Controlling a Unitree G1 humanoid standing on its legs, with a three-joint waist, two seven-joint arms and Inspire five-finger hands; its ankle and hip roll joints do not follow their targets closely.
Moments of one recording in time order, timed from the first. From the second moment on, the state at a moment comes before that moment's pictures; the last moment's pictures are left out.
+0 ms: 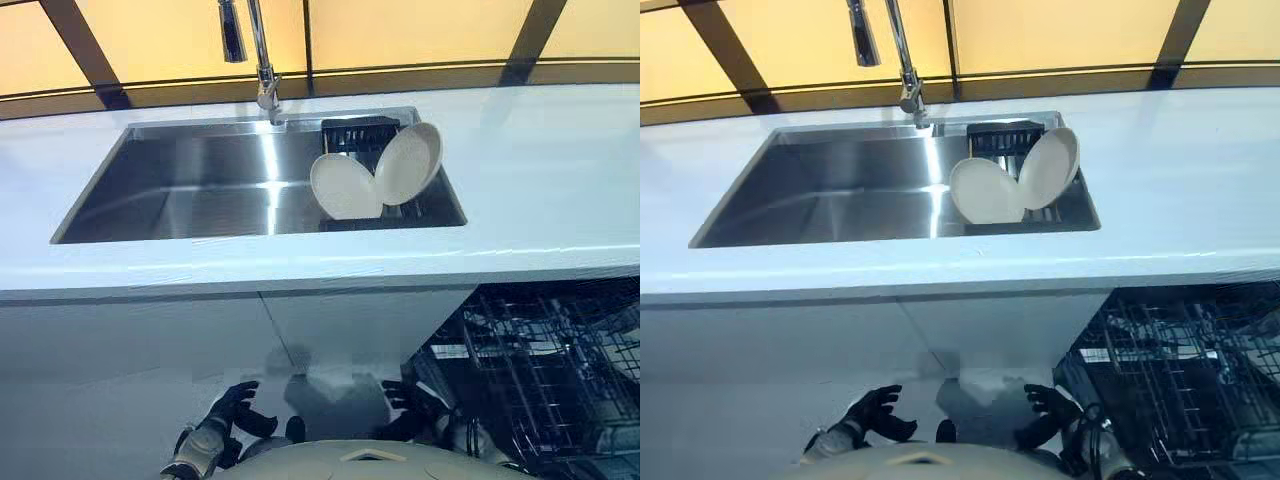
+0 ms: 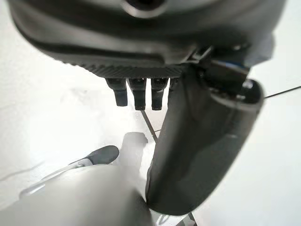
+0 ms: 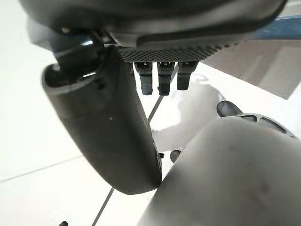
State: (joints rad) left arm -0.01 0.22 -0.31 1.18 0.02 -0.16 0.04; right arm 0.00 -0.29 0.33 1.19 -0.10 -0.30 0.14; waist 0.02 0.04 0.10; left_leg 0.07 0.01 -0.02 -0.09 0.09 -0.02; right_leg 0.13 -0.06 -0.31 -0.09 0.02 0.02
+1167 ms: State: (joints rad) left arm -0.25 0.77 -0.62 0.00 0.02 0.06 -0.78; right arm -0.05 -0.35 0.37 1.09 -0.14 -0.20 0.16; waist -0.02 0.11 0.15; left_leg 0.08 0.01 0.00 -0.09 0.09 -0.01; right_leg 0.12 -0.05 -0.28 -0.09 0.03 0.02
